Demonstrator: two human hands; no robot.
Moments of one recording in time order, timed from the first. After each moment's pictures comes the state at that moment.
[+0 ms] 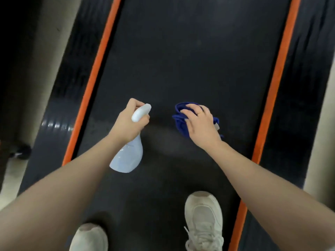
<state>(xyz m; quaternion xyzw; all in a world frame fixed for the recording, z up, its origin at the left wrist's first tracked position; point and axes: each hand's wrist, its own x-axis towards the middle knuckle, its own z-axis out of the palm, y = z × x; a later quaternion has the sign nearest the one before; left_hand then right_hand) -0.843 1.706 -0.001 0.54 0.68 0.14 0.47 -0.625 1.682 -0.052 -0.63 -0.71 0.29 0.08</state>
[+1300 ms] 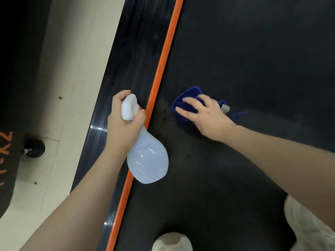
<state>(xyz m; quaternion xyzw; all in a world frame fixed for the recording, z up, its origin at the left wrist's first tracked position) -1.102 1.682 -0.057 0.47 0.70 0.31 0.44 -0.866 1.692 -0.119 -0.47 -0.87 0.11 -0.04</state>
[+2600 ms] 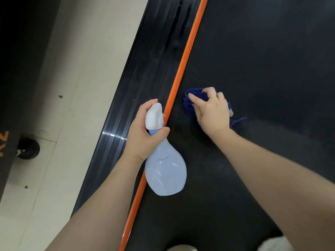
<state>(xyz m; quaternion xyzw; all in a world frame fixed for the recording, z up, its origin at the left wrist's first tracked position) -1.121 1.681 -0.092 0.48 0.56 0.37 0.56 -0.920 1.728 -0.131 -0.65 -0.75 0.00 0.11</state>
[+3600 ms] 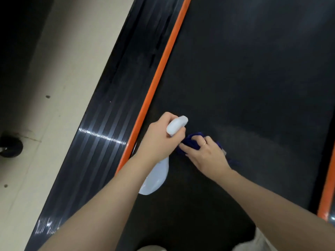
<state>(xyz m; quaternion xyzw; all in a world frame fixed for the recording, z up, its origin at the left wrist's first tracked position) -1.028 1.684 -0.044 0.52 0.63 0.20 0.55 -0.846 1.630 -0.118 -0.50 -0.86 0.09 0.01</state>
